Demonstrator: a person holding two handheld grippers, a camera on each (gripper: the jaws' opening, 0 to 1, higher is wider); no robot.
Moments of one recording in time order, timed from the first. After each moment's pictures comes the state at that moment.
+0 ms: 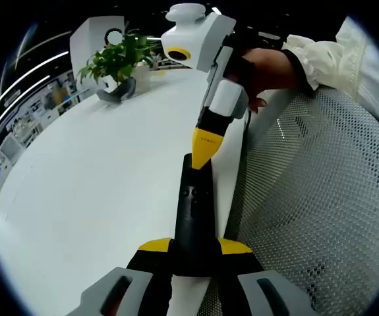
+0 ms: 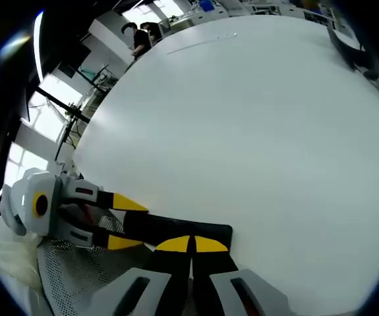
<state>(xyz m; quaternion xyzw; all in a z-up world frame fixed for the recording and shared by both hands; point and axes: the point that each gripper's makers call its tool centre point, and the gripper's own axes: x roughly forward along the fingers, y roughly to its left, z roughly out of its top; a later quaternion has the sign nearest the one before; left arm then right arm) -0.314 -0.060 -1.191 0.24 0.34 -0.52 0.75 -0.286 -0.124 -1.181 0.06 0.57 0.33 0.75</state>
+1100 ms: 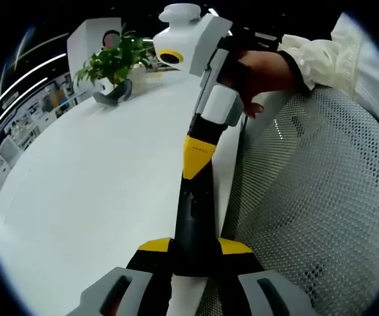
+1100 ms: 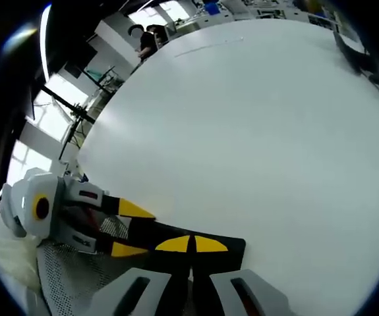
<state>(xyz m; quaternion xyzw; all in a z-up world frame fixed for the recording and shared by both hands) -0.317 -0.066 -1.191 0.24 0.33 -0.53 0.74 -0.286 -0.113 -1.182 0.07 0.56 0.35 0.75</state>
